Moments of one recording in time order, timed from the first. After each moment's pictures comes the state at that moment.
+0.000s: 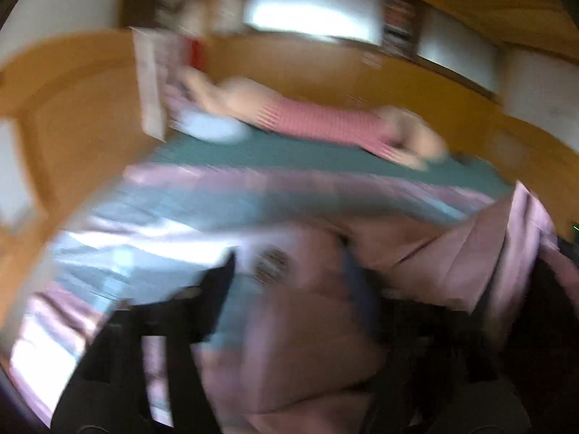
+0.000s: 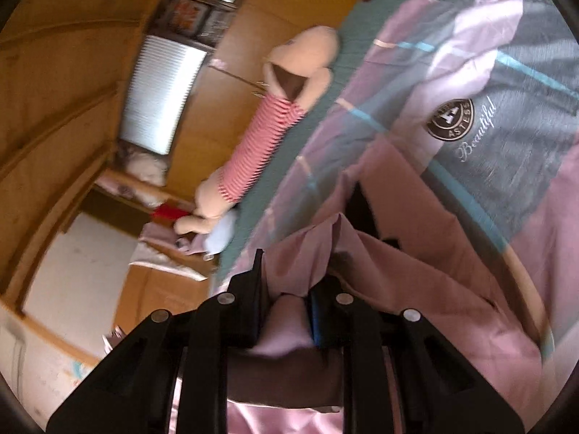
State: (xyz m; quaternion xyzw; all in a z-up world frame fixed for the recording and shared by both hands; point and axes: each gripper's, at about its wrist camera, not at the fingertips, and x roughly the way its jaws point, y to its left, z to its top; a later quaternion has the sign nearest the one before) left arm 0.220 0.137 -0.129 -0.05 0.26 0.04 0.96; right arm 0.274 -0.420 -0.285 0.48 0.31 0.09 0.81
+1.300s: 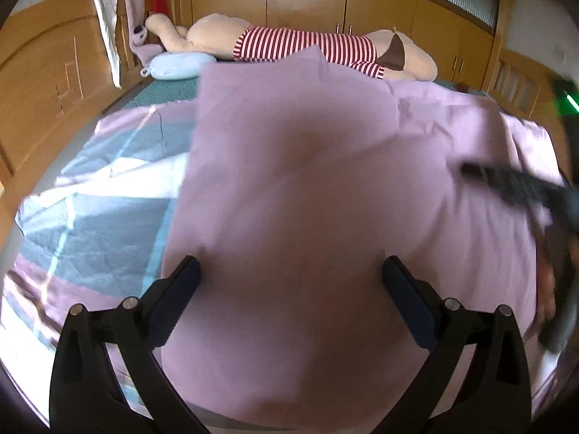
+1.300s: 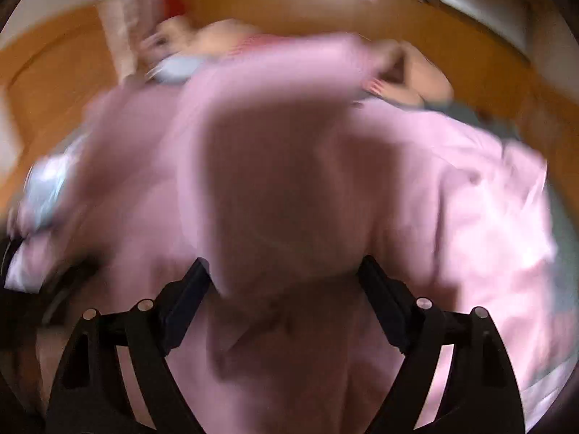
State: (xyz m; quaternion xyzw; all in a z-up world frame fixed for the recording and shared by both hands) left arm 0.266 0.067 -0.236 0.00 0.39 -0.03 0.92; right arm 0.311 -0.182 -0.295 0.03 0.38 0.06 0.92
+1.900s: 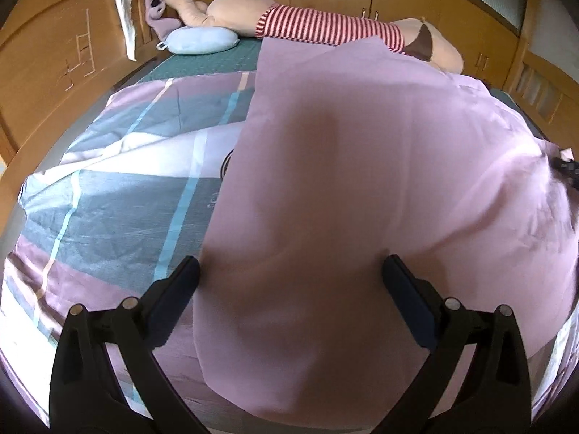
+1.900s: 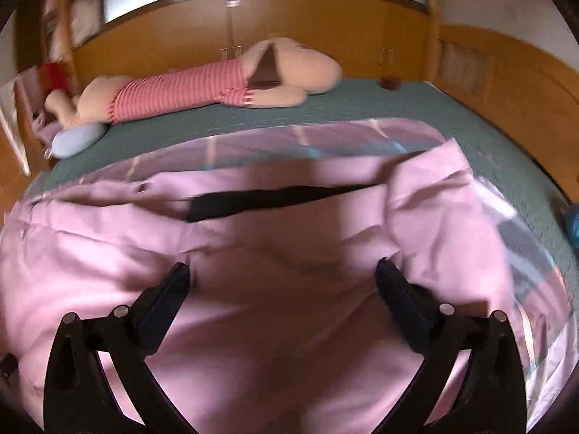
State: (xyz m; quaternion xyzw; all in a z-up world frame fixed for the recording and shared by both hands) left arm 0.286 0.092 -0.252 -0.03 0.43 0.00 0.90; right arm 0.337 -0.328 -0.288 0.06 0.35 -0.14 0.93
